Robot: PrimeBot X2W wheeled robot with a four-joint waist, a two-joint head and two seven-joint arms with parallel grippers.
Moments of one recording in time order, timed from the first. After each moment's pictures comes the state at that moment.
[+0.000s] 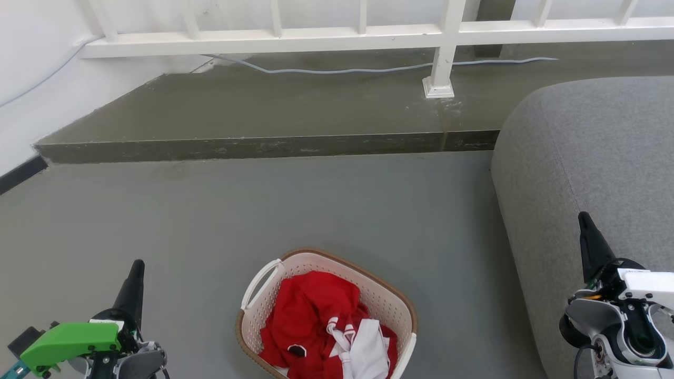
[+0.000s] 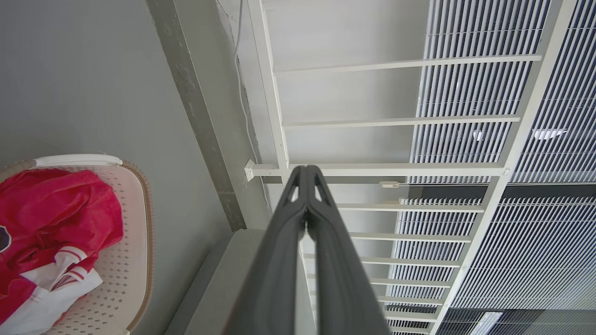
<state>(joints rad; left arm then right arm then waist) -0.04 0.06 0.04 0.27 -1.65 -0.12 0.08 -0.05 -0.06 -0.11 0.28 1.64 0.12 0.08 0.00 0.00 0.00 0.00</state>
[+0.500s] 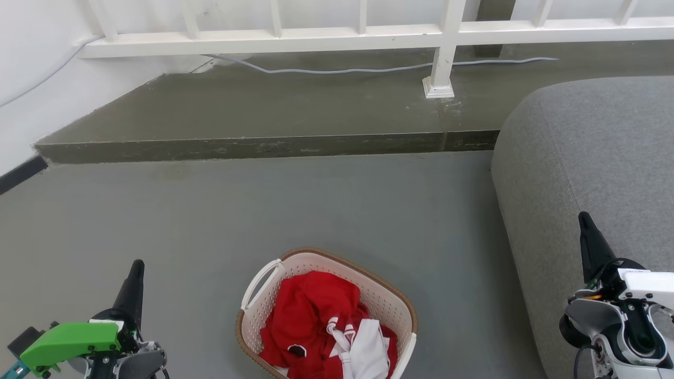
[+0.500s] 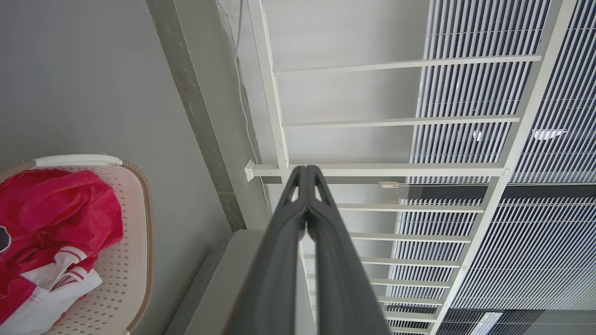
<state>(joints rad) -0.04 0.06 0.04 0.27 -1.65 -0.12 0.08 -0.05 -0.06 -0.11 0.28 1.64 0.12 0.08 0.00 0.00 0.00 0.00</state>
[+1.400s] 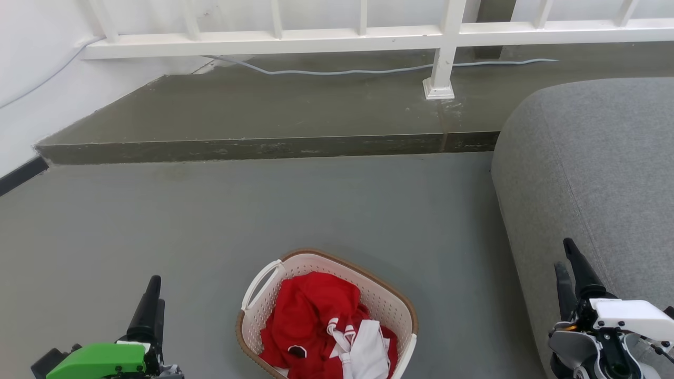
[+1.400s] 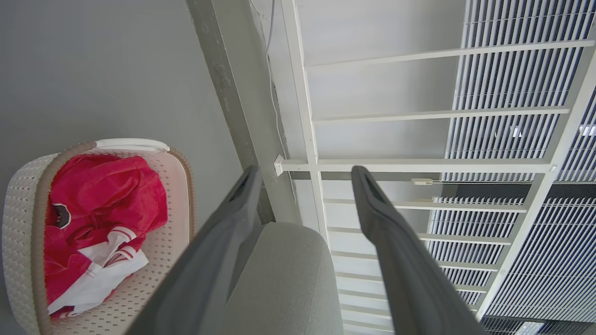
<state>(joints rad) 0.01 0.02 0.01 0.31 -1.58 -0.12 0.03 0.01 -0.03 -0.07 0.33 1.56 0.11 0.03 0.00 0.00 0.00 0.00</state>
